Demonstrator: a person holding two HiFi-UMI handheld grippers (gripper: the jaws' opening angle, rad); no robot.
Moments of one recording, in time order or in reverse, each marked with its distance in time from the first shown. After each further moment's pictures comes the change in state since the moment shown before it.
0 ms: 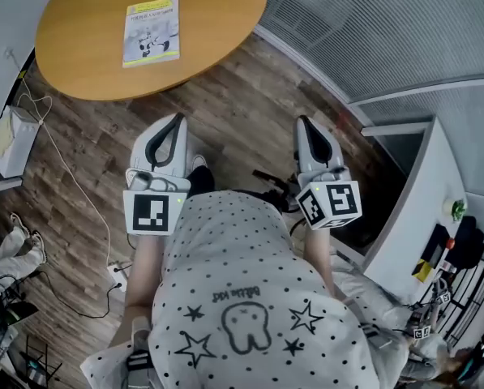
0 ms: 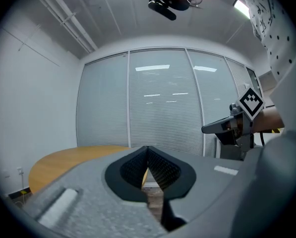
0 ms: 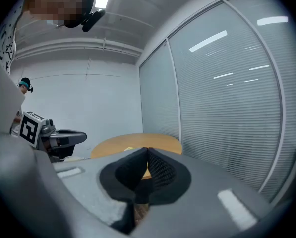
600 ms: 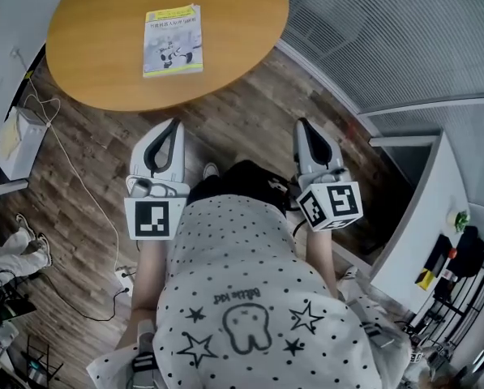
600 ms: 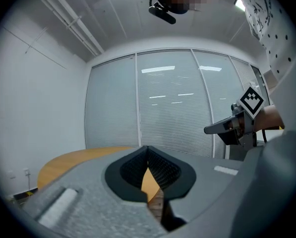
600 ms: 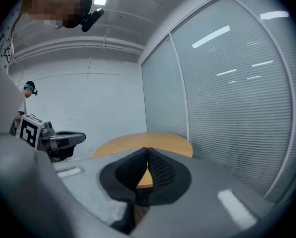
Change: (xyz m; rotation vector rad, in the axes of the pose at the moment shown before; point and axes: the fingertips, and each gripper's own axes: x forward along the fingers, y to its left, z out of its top) left arm 0.001 0.083 -0.017 -0.004 -0.013 0.074; right arm 0.072 0.043 0.001 0.015 0.014 0.039
